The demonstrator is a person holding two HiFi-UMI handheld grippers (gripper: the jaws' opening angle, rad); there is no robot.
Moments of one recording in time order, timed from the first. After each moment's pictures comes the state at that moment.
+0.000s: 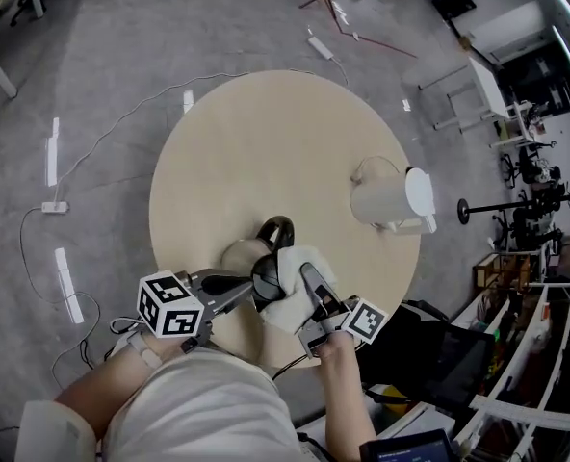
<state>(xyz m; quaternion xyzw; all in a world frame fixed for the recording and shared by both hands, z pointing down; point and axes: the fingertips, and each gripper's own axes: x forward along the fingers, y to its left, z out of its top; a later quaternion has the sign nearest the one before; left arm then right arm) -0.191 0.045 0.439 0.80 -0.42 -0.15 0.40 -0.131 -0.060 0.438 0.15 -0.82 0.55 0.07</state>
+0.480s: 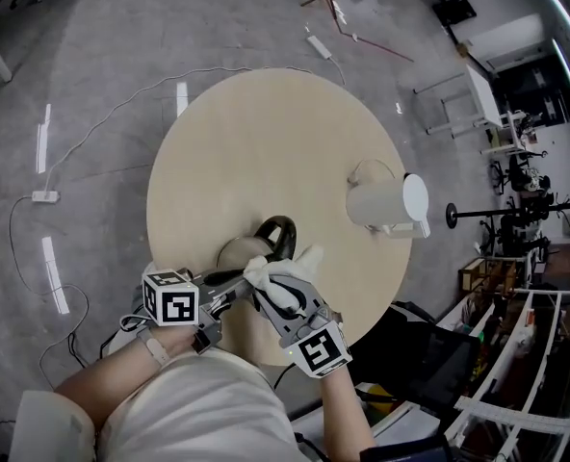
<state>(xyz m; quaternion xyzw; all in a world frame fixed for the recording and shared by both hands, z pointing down) -0.207 0.033 0.452 0.70 -0.41 -0.33 0.48 -0.190 0.054 0.425 -0.09 -0.93 -0.12 0.34</state>
